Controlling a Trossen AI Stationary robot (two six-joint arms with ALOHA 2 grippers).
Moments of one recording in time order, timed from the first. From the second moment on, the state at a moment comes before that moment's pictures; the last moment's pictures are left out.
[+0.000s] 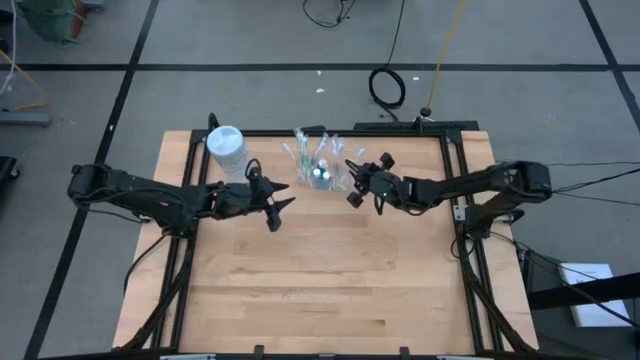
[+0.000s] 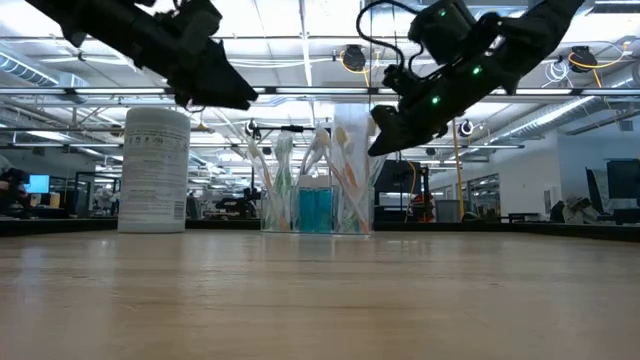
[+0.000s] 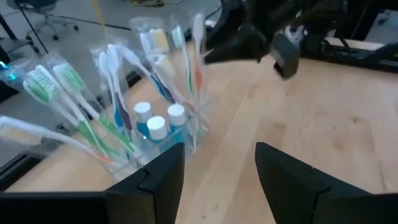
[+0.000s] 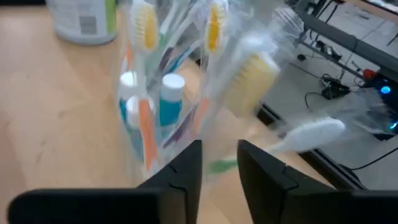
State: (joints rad) left arm -0.04 1.12 0.58 0.15 -0.42 -0.17; right arm -0.13 1.49 0.69 0.32 0.60 0.07
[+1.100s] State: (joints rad) left arm -0.11 0.11 0.41 -0.32 -0.42 0.00; right arm 0.14 0.44 0.30 0.08 0.57 0.03
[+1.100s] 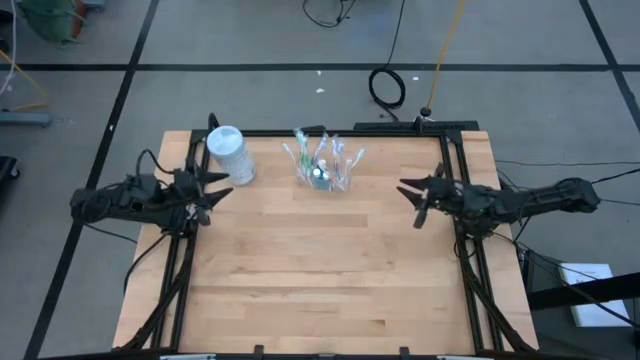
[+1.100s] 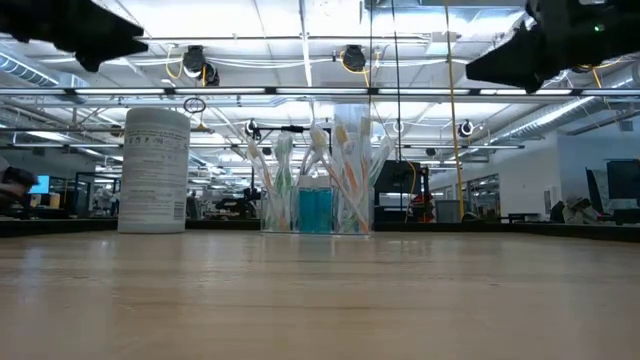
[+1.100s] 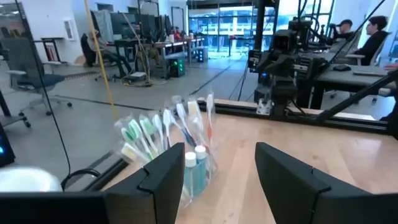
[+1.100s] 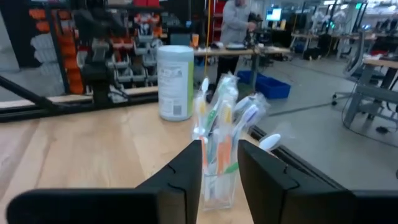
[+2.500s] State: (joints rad) left arm -0.11 0.02 0.02 0.08 -0.38 0.15; right arm 0.14 0.08 0.02 0.07 0.28 -0.04
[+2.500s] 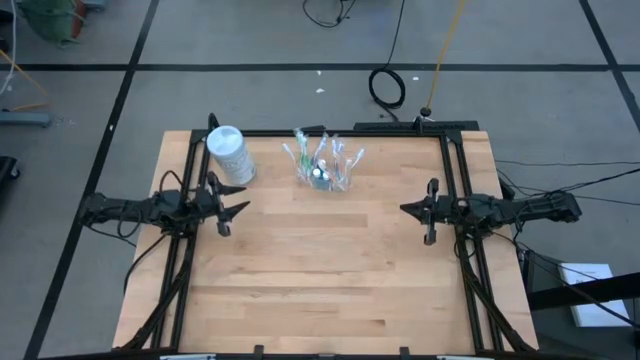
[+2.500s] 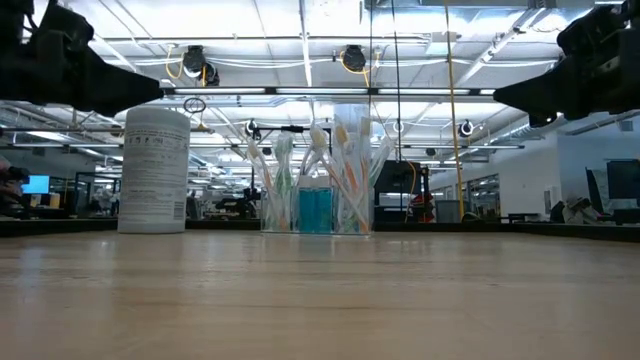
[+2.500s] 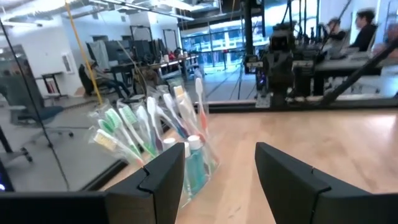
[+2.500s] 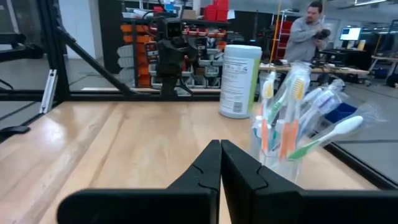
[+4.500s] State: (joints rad) left arm -0.11 0.02 0.02 0.08 -0.38 0.20; right arm 0.14 0.08 0.02 0.08 0.29 -0.05
